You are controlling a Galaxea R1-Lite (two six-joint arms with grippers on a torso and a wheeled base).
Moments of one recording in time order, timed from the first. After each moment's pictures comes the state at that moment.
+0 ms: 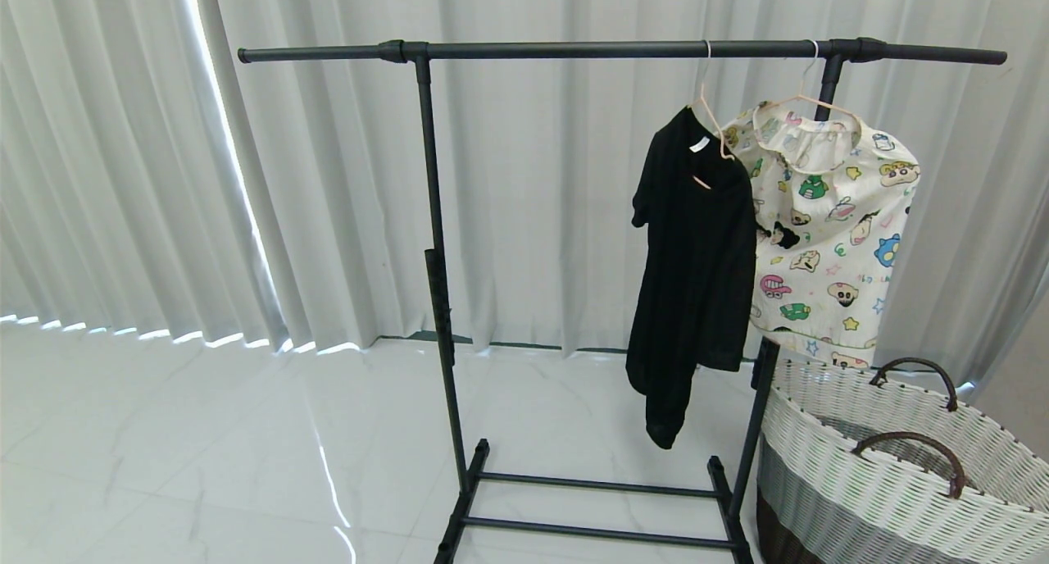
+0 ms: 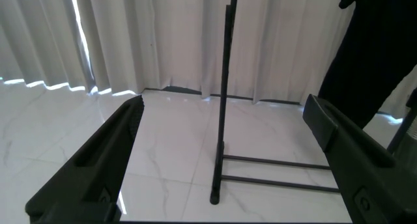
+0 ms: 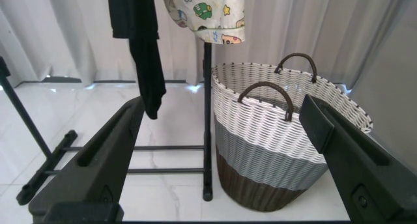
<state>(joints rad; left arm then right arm) -0.01 0.00 0.00 -0.01 -0.02 0.01 0.01 0.00 0.00 0.01 -0.03 0.04</state>
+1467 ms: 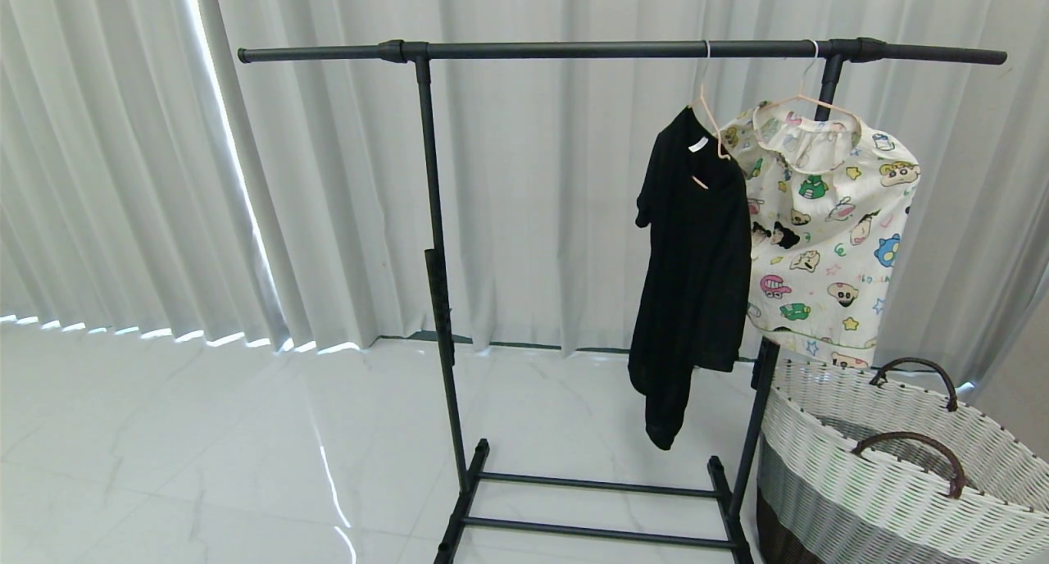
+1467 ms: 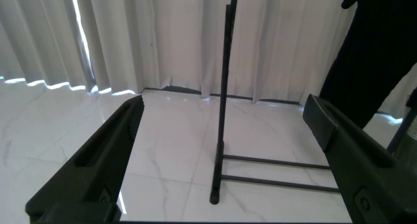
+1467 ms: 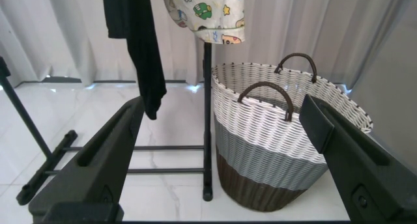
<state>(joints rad) -0.01 0.00 0.00 -0.01 -0.02 0.01 0.01 0.00 0.00 0.01 -0.03 0.04</state>
